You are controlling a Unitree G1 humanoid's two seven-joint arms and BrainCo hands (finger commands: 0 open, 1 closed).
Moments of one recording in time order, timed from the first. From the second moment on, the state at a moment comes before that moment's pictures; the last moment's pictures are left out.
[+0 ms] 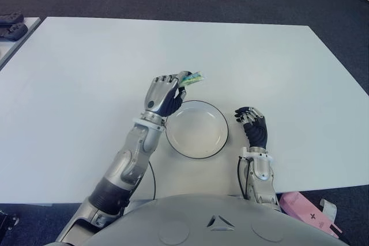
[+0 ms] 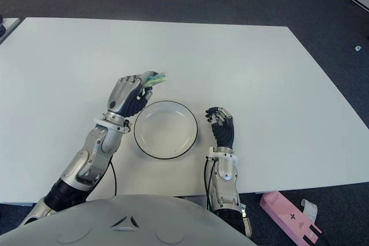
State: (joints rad) left arm 0.06 0.21 -0.44 -0.23 0.88 0.02 0.19; right arm 0.27 0.03 -0.06 0.16 -0.05 -0.36 -0.12
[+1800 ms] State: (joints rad) left arm 0.06 0.35 -0.61 -0.14 0.88 -0.15 -0.14; right arm 0.28 0.04 -0.05 0.14 -0.06 -0.35 -0.13
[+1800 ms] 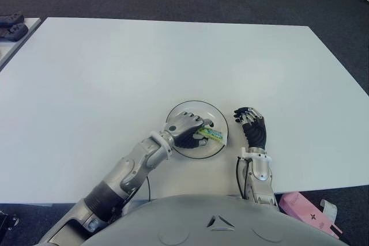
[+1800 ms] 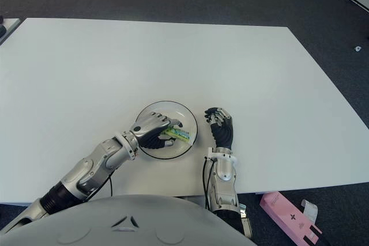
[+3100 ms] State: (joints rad) left arm 0.13 0.33 -0.52 -0.19 0.92 -0.15 0.08; right arm 0.28 0.05 -0.05 0.13 -0.07 -0.33 -0.13
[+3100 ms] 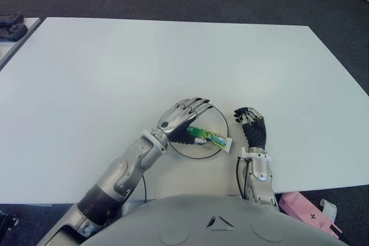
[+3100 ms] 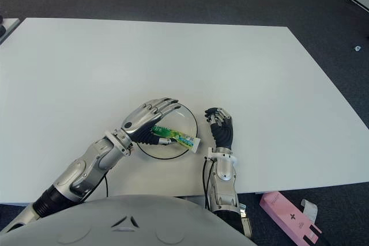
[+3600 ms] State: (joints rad) left arm 0.20 0.15 -0.34 -0.03 0.72 -0.22 0.46; right arm 0.28 0.04 -0.05 0.14 -0.07 -0.34 -0.13
